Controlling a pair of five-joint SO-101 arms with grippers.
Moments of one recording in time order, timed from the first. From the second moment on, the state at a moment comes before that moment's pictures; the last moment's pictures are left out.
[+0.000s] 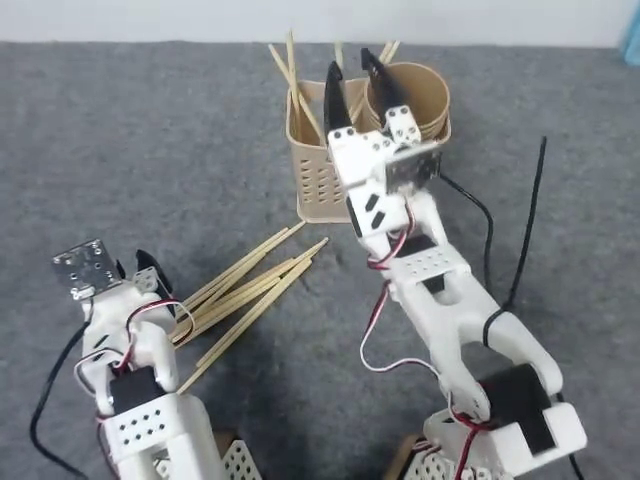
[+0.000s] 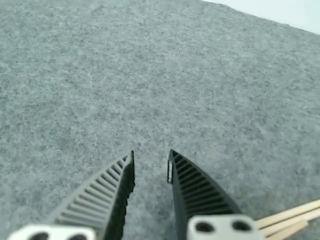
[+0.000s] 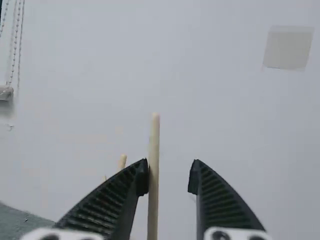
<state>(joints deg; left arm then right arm) -29.4 -83.5 94.9 34.2 8.6 -25.1 -7.9 42.1 -45.5 1.1</state>
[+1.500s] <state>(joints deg) -23.4 -47.0 64.7 49.6 3.3 -7.2 -64.6 64.2 69.5 -13.8</state>
